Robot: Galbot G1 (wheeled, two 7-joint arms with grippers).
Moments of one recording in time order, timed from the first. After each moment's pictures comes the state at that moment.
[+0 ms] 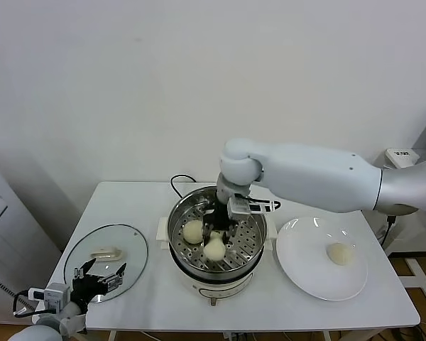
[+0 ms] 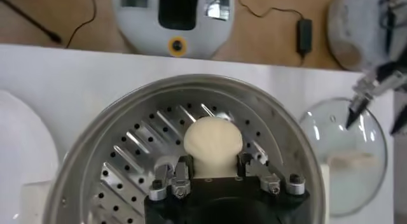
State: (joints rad) left arm 1.59 -0.97 -0.59 -2.10 -0.55 0.46 -0.12; right arm 0.51 1.11 -1.22 1.52 -0.06 0.67 -1.18
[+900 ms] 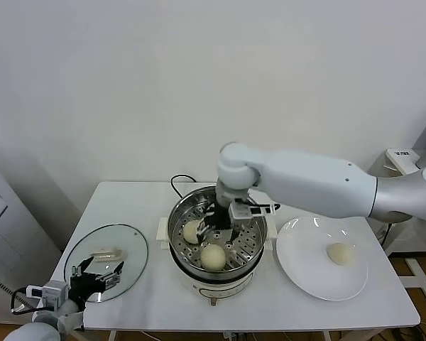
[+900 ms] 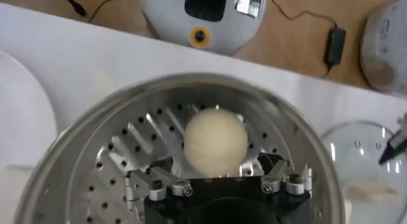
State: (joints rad) left arm 1.58 -0.96 -0.60 -2.09 -0.56 0.46 -0.12; right arm 0.50 1.07 -1.14 1.47 -0.13 0.67 -1.22
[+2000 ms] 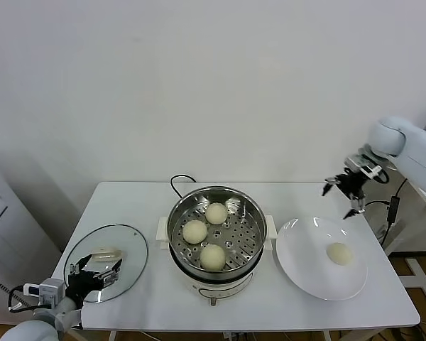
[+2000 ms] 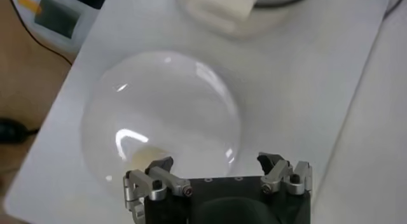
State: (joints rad) left arm 1.57 -0.95 -0.61 -2.09 -0.58 0.46 -0.12; right arm 0.50 0.64 -1.22 1.01 0.15 0.30 -1.29
